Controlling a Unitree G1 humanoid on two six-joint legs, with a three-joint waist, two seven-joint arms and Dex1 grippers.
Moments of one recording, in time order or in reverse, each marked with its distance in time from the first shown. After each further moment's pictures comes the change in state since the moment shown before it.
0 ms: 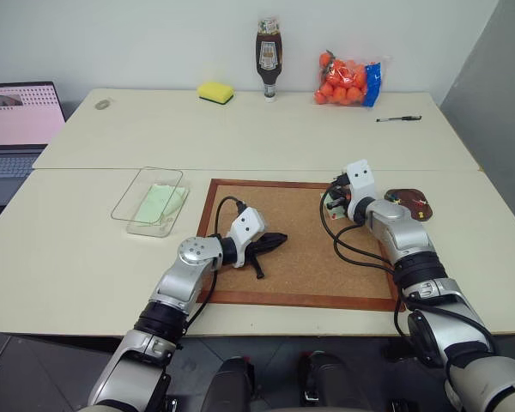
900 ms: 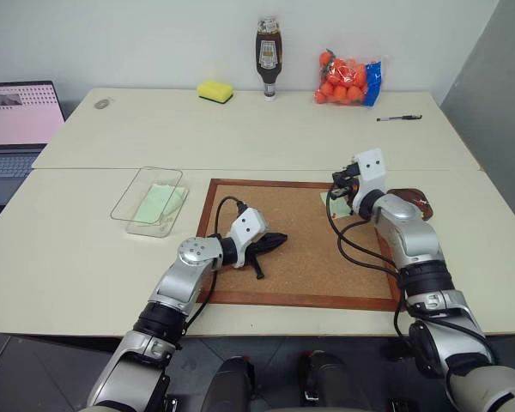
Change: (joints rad) left arm 0.007 0.004 -0.006 -0.021 0.011 0.002 0.002; right arm 0.119 -0.009 -0.084 -0.310 0.048 0.012 -0.007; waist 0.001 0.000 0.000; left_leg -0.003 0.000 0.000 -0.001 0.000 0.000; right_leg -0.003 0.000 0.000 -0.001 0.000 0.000
